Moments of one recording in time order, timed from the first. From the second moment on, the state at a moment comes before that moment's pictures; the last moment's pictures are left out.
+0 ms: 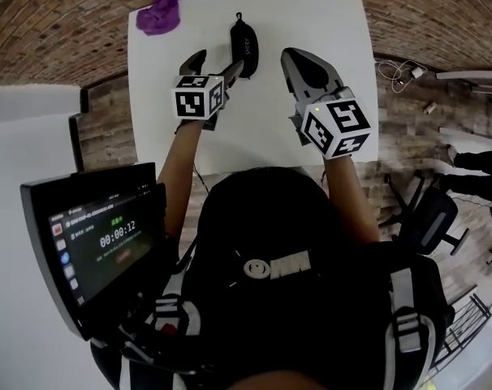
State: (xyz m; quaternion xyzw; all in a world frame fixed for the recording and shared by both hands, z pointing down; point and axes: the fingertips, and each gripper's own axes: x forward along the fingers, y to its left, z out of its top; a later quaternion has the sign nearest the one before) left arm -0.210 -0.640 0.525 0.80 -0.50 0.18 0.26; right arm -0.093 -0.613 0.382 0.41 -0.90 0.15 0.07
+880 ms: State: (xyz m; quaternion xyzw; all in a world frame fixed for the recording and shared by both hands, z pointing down) left arm -0.142 -0.704 0.608 0.79 -0.39 0.25 0.40; right arm -0.052 -0.713 0.441 0.44 -0.87 0.22 0.08
